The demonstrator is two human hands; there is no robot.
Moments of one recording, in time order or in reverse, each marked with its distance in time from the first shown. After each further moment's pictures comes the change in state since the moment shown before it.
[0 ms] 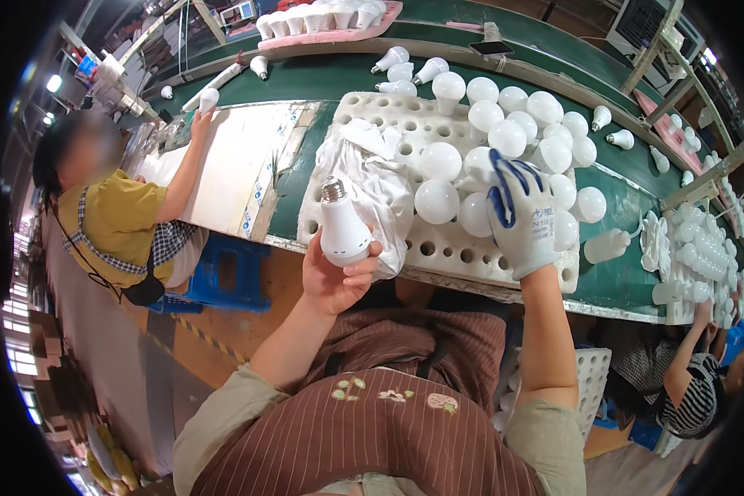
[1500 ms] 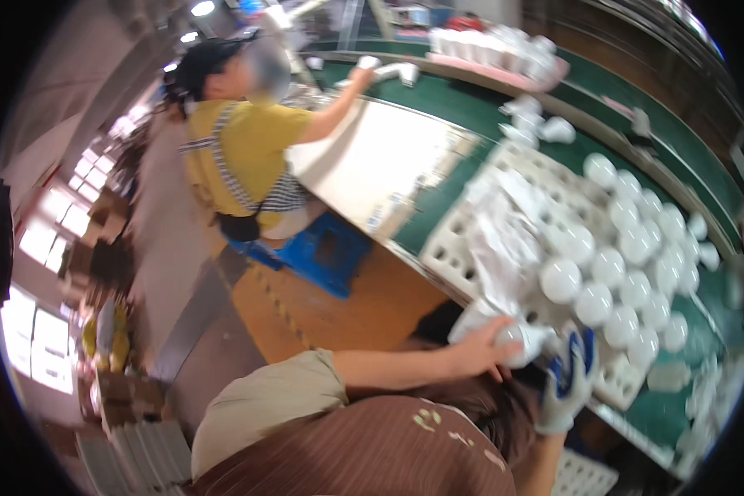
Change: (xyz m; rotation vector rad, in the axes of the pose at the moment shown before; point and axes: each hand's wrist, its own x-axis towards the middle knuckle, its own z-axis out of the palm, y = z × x) left_hand 0.010 -0.090 -0.017 1.187 0.549 -0.128; right_hand -0.118 -0.047 -0.023 0.341 -0.215 0.188
